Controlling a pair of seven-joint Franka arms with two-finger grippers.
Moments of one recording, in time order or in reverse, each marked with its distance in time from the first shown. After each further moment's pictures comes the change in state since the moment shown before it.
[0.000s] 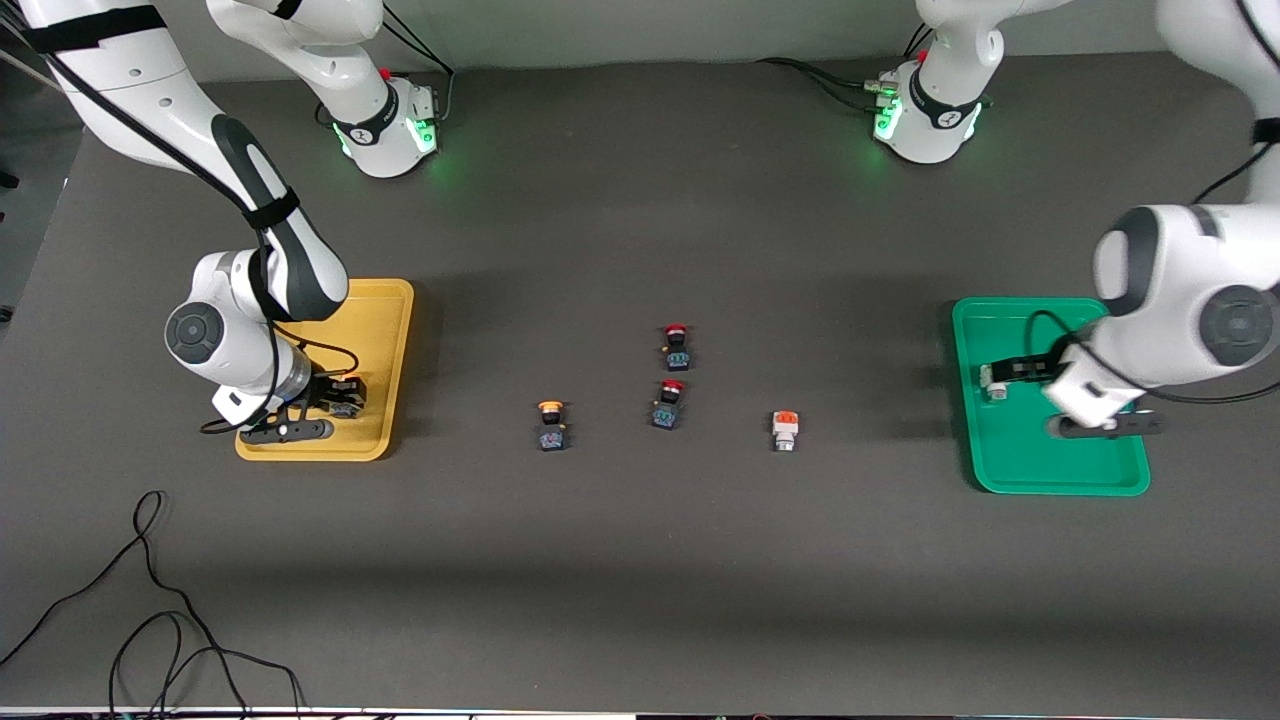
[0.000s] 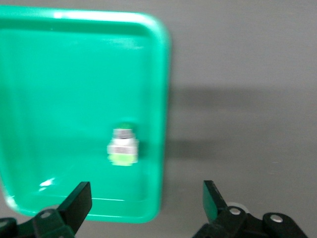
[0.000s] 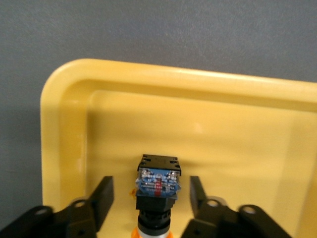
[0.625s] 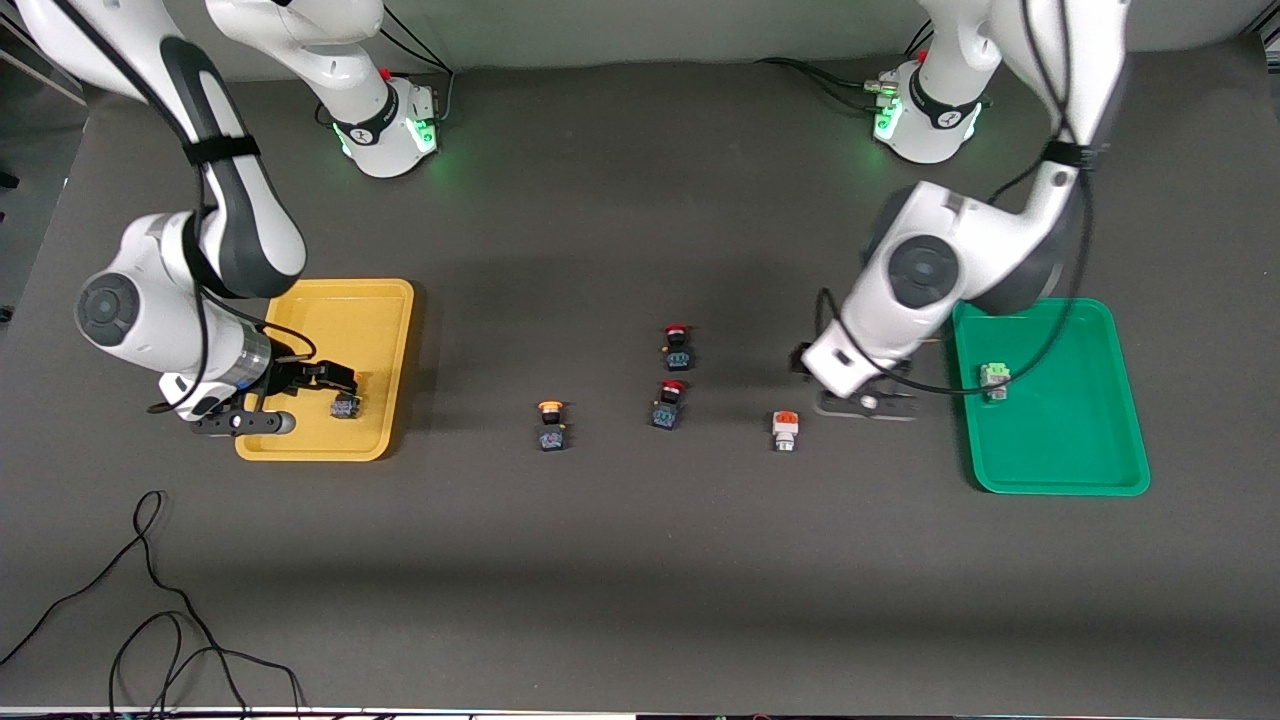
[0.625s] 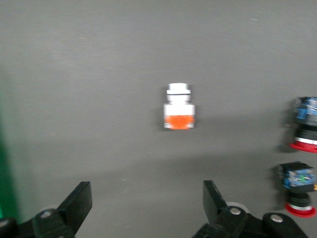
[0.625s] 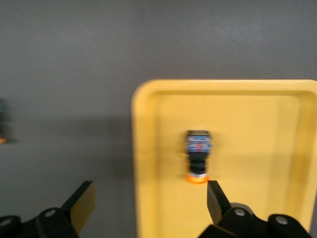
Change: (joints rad) left arm -0.393 0.057 -0.010 0.017 -0.001 0.214 -0.279; right arm 0.078 -0.182 0.004 0.179 0.170 -0.388 0.105
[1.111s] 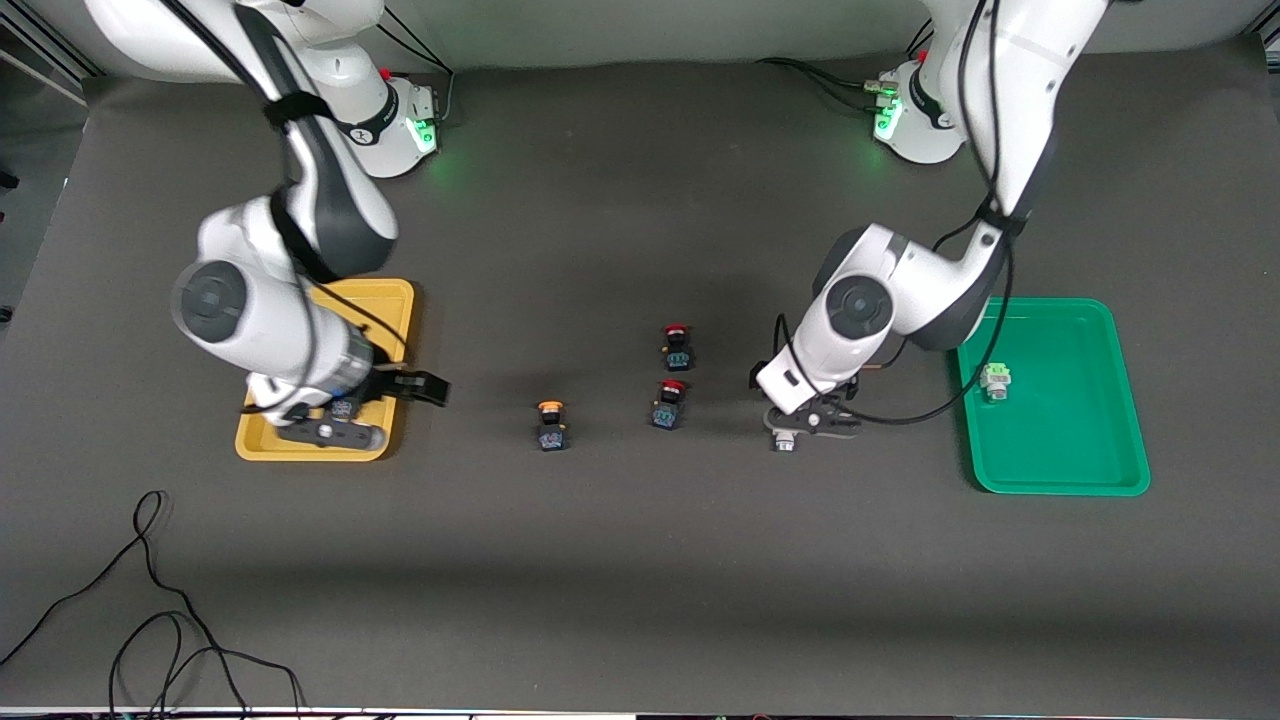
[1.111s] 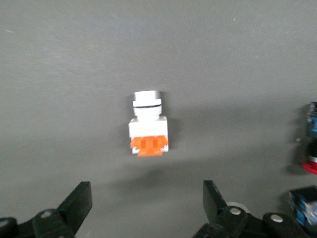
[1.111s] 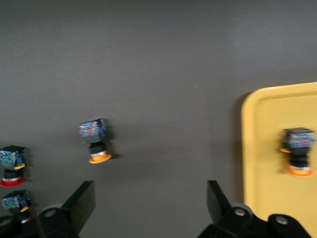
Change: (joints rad) left arm -0.030 0.215 0.008 0.070 0.026 0.130 -0.004; right arm 0.237 0.139 0.007 0.240 0.005 -0.065 0.331
